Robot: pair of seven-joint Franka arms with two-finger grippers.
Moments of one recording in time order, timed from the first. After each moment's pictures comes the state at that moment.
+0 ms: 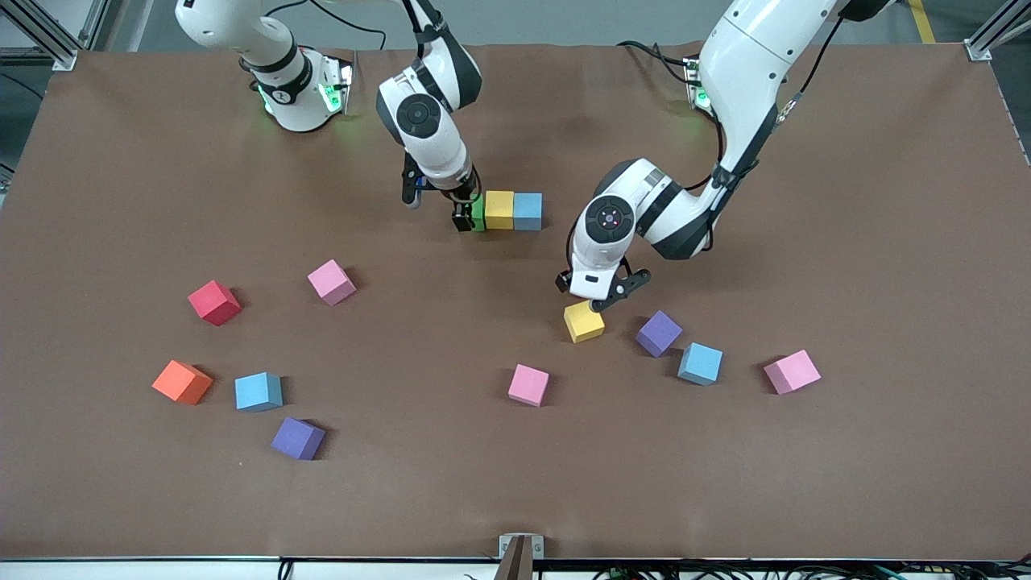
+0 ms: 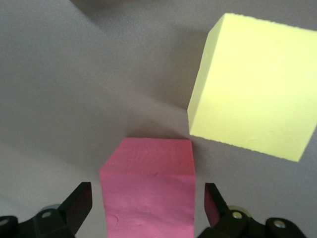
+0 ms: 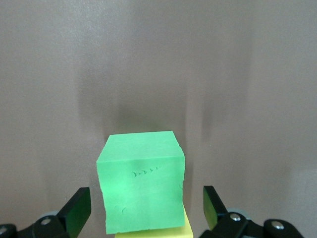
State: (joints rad) left arm -0.40 0.58 -0.30 -1.89 0.11 2.32 -1.30; right arm 1.25 0.30 -0.33 -2.32 0.50 2.61 2.09
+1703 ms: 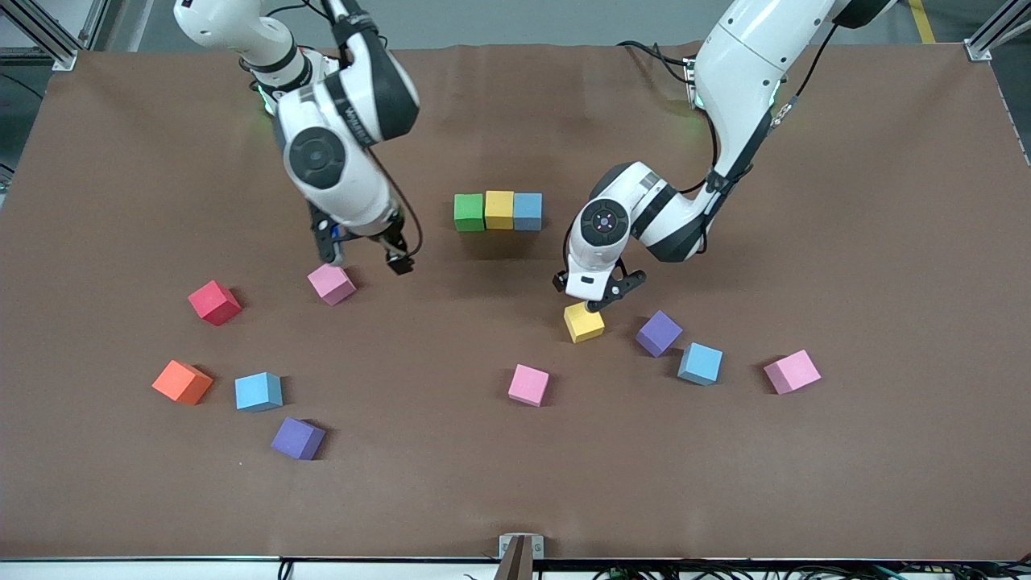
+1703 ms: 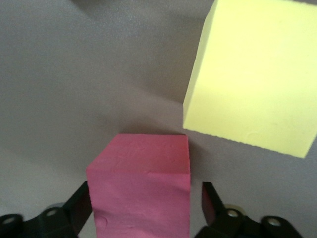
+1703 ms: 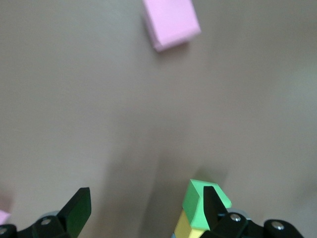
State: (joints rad) left arm -0.41 0.61 -0.31 -1.88 0.11 2.32 -1.30; right arm 1.16 0.24 -0.71 -1.94 0.31 2.01 1.55
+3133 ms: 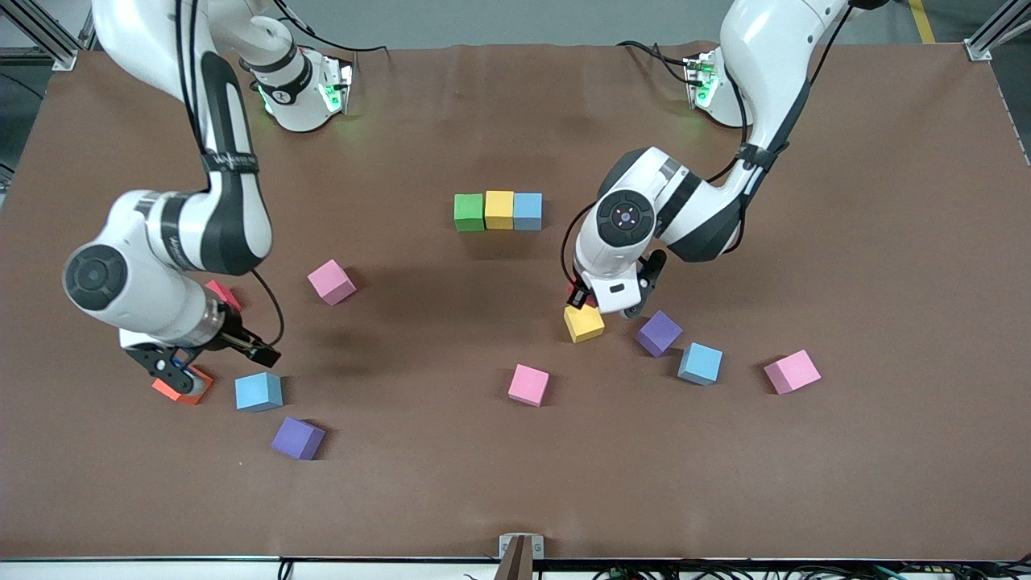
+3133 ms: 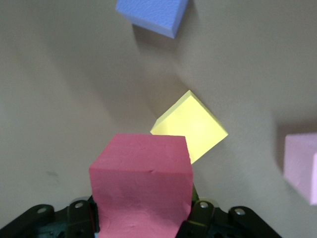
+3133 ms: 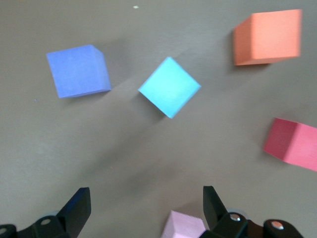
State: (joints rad) left arm -0.38 0.56 -0.30 -1.63 0.05 2.10 -1.85; right arm 0.68 0.54 -0.67 -1.67 0.38 2.06 0.47
